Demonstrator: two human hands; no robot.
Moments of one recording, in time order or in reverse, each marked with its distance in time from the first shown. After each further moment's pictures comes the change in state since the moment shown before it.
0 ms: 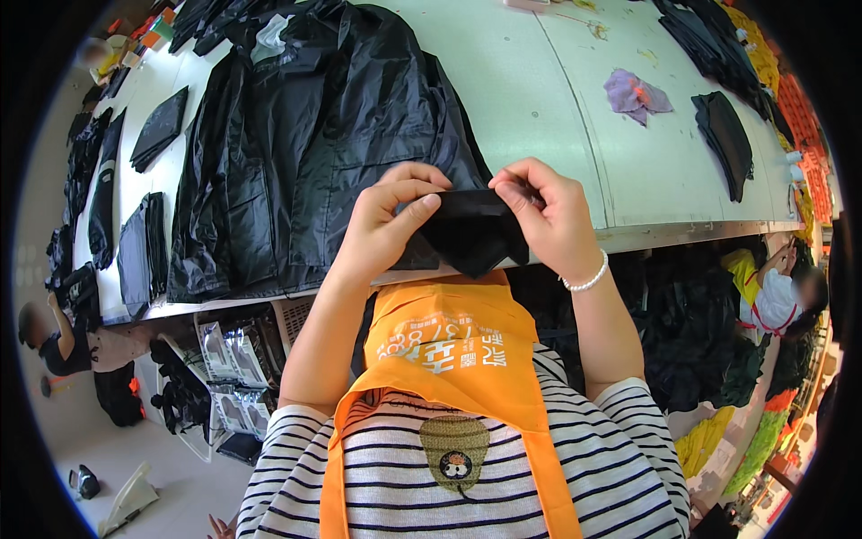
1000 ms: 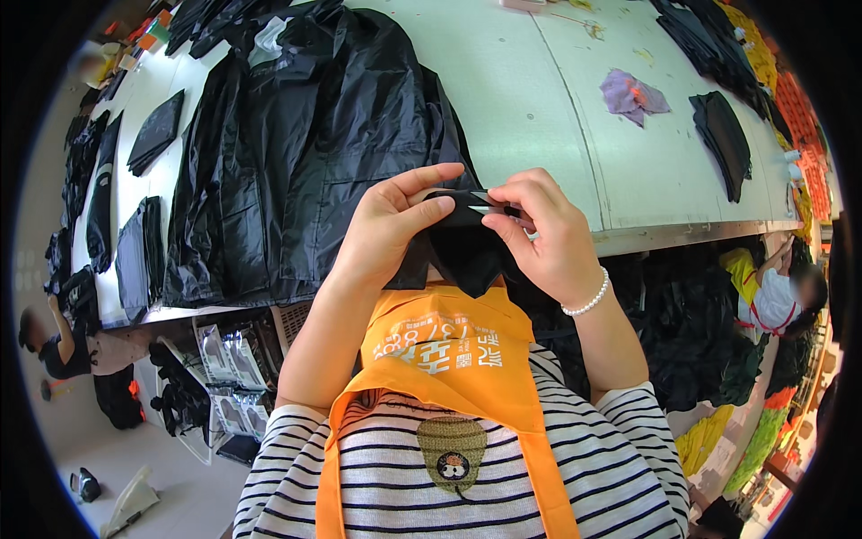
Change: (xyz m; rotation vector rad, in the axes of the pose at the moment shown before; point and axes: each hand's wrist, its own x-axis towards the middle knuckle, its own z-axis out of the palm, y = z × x) left_hand 0.012 0.022 0.015 -0.631 0.018 -0.428; right_hand -0.011 -0.001 -0.003 -0.333 0.024 -0.184
